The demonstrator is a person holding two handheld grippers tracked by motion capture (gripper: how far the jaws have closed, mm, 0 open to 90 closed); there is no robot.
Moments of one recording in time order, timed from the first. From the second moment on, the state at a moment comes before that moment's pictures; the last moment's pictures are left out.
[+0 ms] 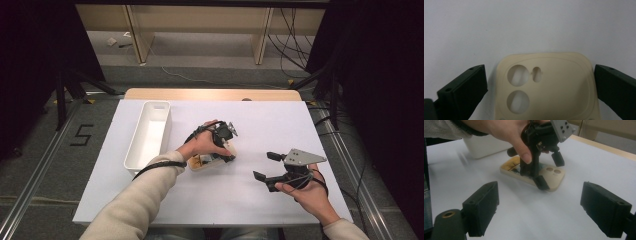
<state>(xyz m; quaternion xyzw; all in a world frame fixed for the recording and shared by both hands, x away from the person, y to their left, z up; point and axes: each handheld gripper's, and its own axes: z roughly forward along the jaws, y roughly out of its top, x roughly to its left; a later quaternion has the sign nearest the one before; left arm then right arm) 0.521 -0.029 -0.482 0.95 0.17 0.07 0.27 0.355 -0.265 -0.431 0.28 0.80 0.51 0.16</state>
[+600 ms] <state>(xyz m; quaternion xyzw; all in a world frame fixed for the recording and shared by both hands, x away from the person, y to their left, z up) 0.527 -0.029 -0.483 0.95 0.17 0.05 0.27 0.355 -0.264 -0.431 0.28 0.80 0.51 0.16</state>
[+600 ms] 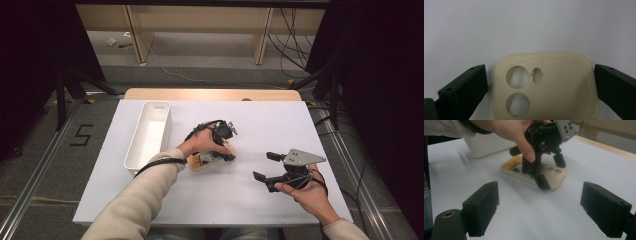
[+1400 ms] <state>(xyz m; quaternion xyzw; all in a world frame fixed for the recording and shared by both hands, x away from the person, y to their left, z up) 0.527 -0.030 -0.480 0.95 0.16 0.04 0.27 0.355 -0.263 -0.431 0.28 0.80 0.51 0.16</state>
